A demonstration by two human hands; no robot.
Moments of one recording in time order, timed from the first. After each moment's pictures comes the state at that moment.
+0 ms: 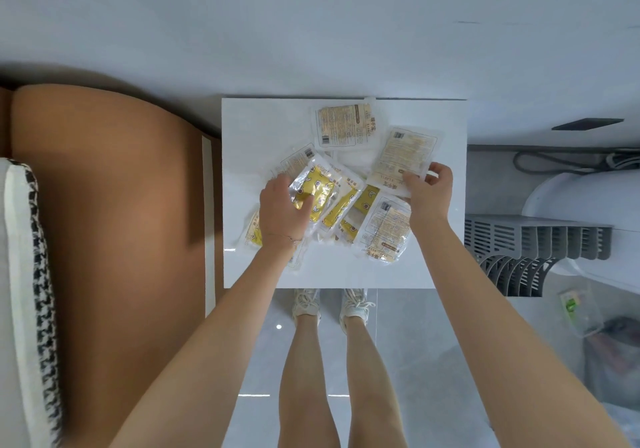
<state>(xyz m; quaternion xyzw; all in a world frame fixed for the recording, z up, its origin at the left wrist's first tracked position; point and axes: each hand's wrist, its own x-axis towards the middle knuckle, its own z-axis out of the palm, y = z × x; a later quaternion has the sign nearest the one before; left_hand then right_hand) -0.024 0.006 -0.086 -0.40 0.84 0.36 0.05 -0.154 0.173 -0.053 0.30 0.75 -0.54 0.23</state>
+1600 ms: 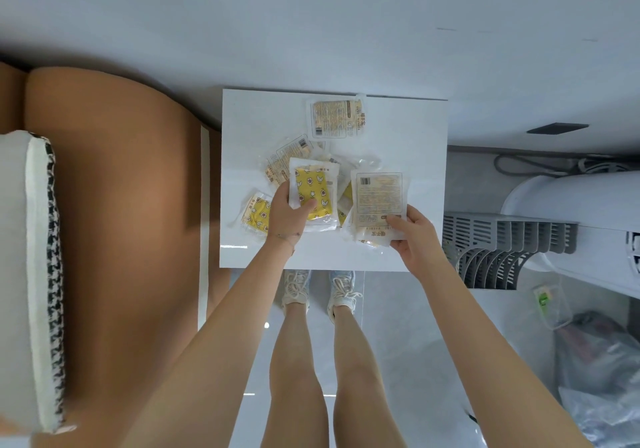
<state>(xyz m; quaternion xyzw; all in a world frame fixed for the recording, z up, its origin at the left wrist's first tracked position) -0.011 0.036 -0.037 -0.48 0.59 0.65 0.05 -0.092 0.230 -0.018 0.26 0.60 -0.62 0.43</state>
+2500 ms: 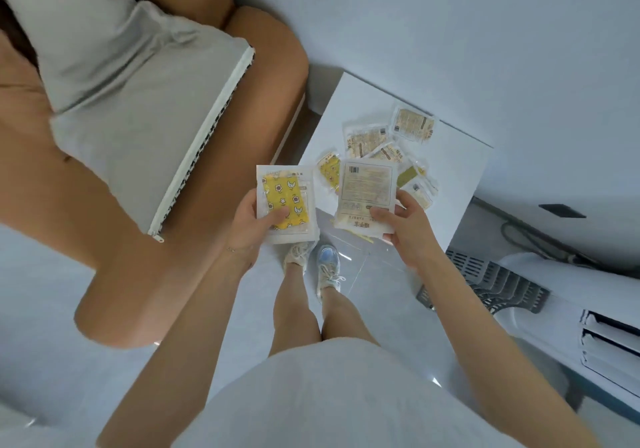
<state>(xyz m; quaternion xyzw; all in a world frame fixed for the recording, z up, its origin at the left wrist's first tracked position) 0.214 0.028 0.135 -0.58 0.39 0.71 -0.11 0.007 0.169 0.150 0.02 0.65 -0.51 0.57</state>
